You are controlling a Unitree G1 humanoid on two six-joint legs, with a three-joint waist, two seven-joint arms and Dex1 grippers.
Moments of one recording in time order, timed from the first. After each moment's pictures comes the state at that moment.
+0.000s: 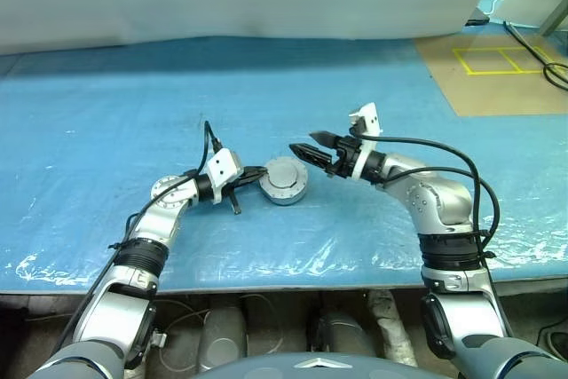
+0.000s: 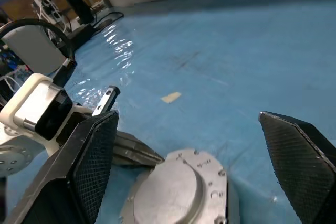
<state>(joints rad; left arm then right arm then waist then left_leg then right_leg) -0.50 0.35 -0.14 0.54 -0.09 -0.31 -0.97 -0.52 -0.30 -0.11 0.00 0.54 0.91 0.73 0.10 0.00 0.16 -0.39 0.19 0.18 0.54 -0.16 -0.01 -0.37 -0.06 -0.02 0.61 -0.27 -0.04</state>
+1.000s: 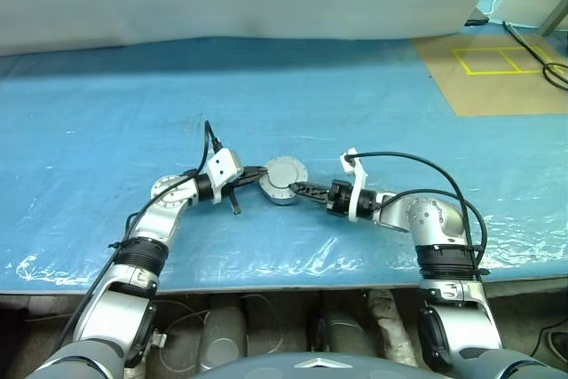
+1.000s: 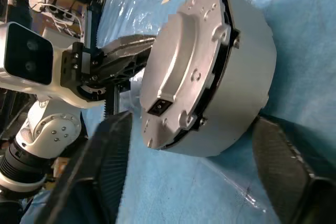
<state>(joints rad) -0.50 0.35 -0.14 0.56 -0.09 -0.32 -0.98 -0.43 -0.23 -0.13 0.11 0.67 1.20 0.65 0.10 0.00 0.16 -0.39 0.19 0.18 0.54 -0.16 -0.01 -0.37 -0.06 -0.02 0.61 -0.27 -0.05</state>
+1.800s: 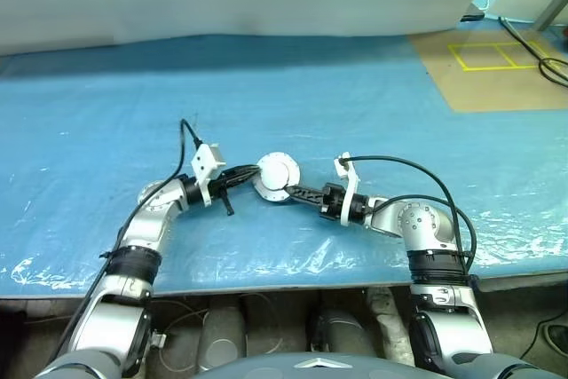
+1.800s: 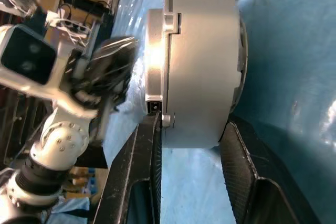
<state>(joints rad) -0.40 0.36 -0.05 0.32 -0.39 -0.04 -1.10 -0.43 -0.17 -0.16 0.12 0.71 1.18 0.61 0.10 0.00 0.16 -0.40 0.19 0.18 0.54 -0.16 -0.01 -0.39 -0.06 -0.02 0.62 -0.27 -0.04</state>
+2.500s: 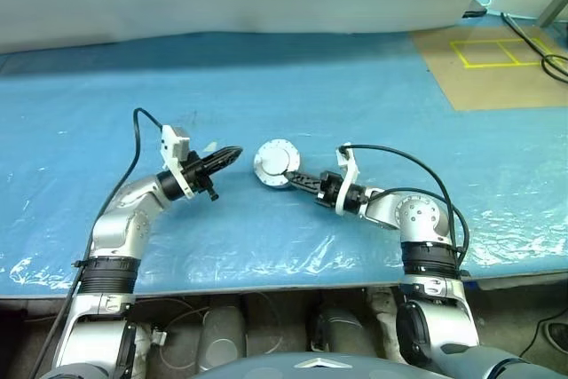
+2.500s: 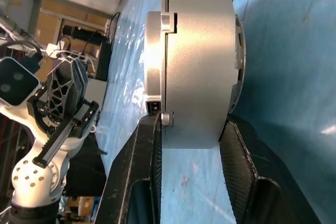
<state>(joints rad) -0.36 0.39 0.14 0.15 -0.61 0.36 -0.96 -0.50 -0.10 -0.27 0.16 0.76 1.21 0.48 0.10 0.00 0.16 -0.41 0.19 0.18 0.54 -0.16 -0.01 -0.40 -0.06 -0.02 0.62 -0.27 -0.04</state>
